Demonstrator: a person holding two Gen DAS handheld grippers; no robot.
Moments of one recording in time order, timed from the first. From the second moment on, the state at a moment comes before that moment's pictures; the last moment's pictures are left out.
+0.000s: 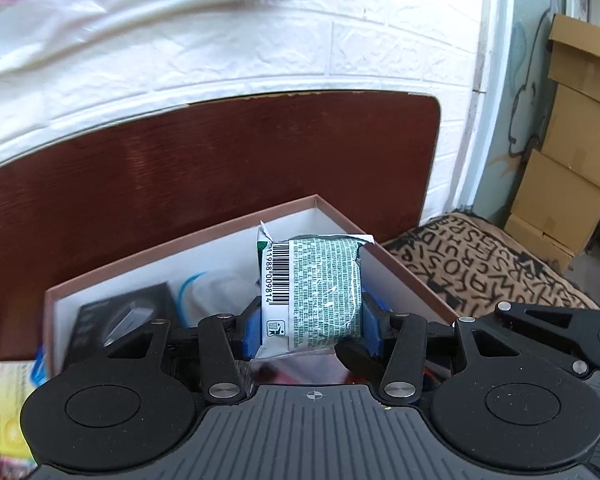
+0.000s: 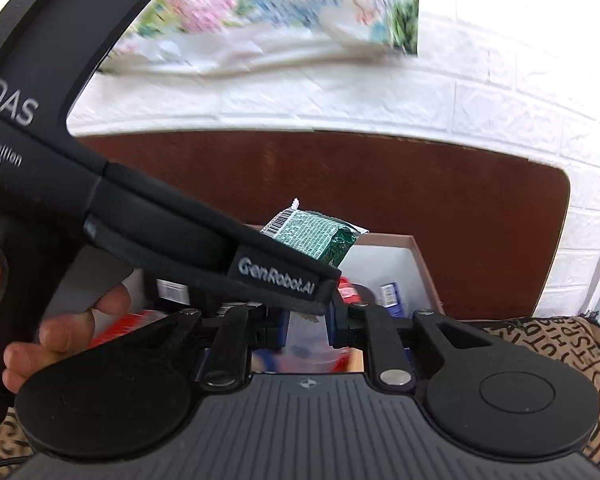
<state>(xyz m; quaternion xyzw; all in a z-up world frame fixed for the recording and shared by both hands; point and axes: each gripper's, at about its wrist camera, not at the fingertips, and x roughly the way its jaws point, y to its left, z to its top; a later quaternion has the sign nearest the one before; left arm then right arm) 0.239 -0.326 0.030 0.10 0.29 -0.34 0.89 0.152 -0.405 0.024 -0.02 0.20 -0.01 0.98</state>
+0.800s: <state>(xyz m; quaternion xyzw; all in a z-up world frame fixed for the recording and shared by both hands) 0.238 -0.285 0.018 0.05 0.29 -0.25 0.92 0.135 -0.408 0.011 -0.04 0.21 -0.06 0.98</state>
